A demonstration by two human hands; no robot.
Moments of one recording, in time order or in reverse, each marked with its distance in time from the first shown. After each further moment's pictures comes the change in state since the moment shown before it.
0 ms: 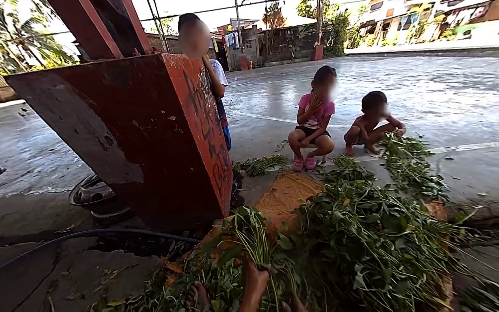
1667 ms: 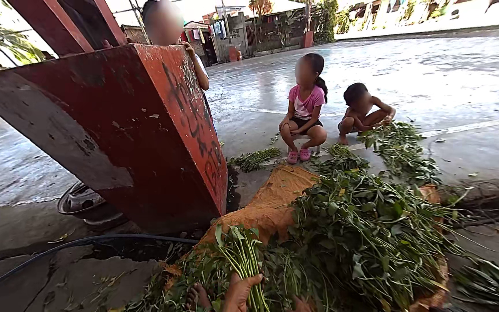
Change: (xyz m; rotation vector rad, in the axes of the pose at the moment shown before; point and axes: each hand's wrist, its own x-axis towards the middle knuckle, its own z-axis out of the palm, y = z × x) left_hand 0.000 -0.017 -0.024 -0.751 -0.169 -0.286; right_hand 0.072 0.118 0.029 -0.233 -0.283 0.529
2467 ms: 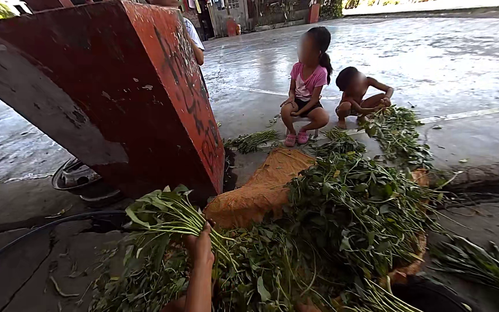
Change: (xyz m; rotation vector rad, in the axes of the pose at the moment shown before) left_hand 0.015 0.047 -0.043 -0.130 0.472 0.524; right_hand -0.108 0.039 0.002 -0.335 -0.172 -0.009
